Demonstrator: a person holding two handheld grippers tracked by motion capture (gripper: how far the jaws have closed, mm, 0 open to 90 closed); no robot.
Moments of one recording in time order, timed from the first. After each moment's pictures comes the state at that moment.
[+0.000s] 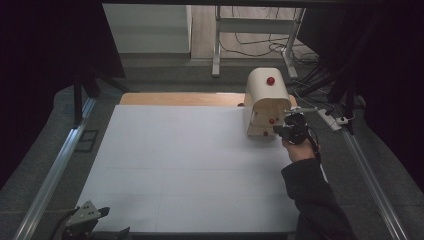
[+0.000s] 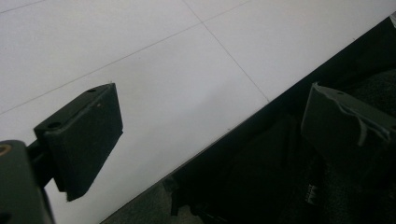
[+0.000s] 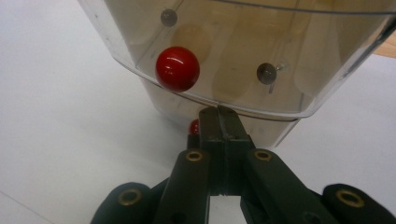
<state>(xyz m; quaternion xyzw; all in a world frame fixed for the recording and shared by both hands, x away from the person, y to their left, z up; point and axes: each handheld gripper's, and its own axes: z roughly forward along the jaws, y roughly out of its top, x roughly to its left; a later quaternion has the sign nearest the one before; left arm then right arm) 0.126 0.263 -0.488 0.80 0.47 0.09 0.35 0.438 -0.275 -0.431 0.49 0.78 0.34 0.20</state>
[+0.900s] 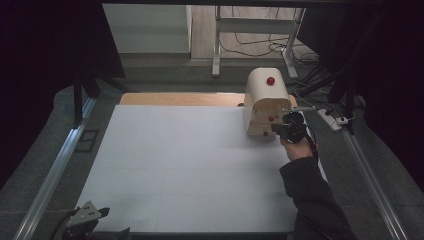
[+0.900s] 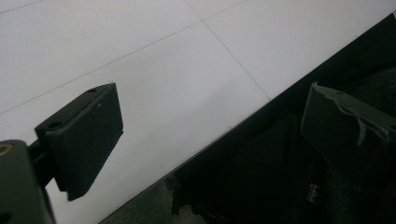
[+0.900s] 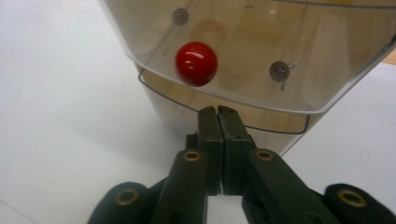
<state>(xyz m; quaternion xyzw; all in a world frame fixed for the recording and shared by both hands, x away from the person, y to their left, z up) 0.125 0.262 -0.488 0.81 0.47 0.10 0.35 0.441 -0.270 -0.432 0.48 0.78 0.35 0.20</state>
